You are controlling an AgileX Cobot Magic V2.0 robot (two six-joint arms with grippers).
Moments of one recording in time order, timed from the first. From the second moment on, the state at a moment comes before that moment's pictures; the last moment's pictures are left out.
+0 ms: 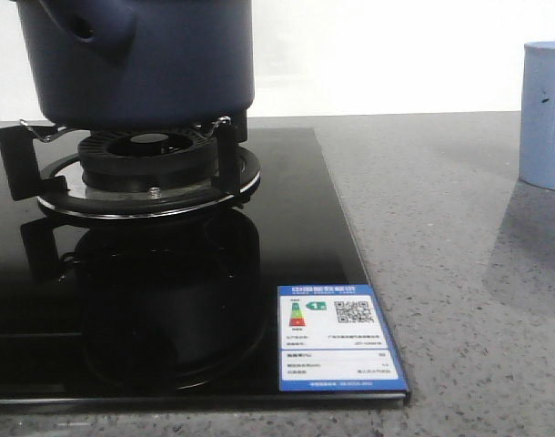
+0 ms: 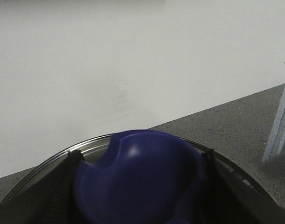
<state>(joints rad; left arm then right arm) -0.57 1.32 -0.91 -0.33 -0.22 0.32 -0.26 0.64 -0.20 -1.27 -0.46 1.05</state>
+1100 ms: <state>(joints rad) -0.57 1.18 -0.91 -0.33 -0.22 0.32 -0.24 0.64 -0.20 -1.27 -0.46 1.05</state>
